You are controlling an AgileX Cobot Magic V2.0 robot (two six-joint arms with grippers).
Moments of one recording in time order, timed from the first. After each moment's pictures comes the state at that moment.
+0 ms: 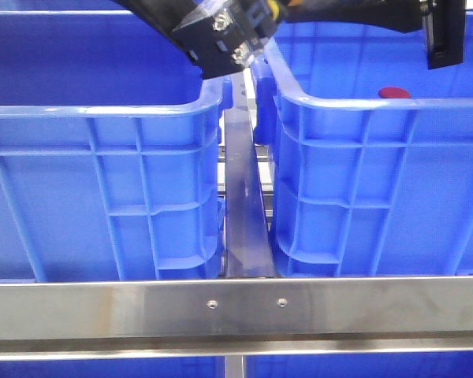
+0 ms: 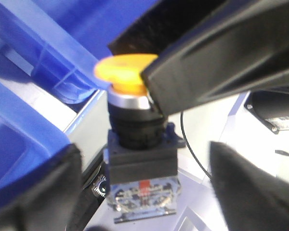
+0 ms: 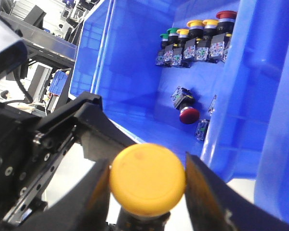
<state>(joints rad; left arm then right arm) -0.68 1.47 -1.40 -0.47 1.11 0.26 0.26 1.23 -0.74 1.61 0.83 -0.88</state>
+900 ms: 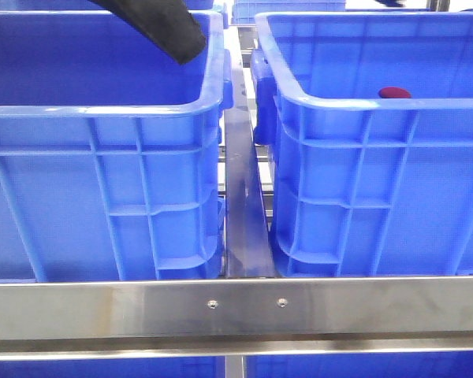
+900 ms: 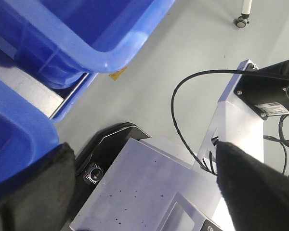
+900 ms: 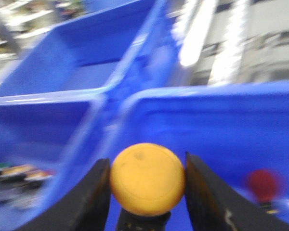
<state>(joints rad) -0.68 1.47 -1.40 -0.49 1.16 0.26 -0.03 1.23 -0.93 1.55 0.44 -1.31</state>
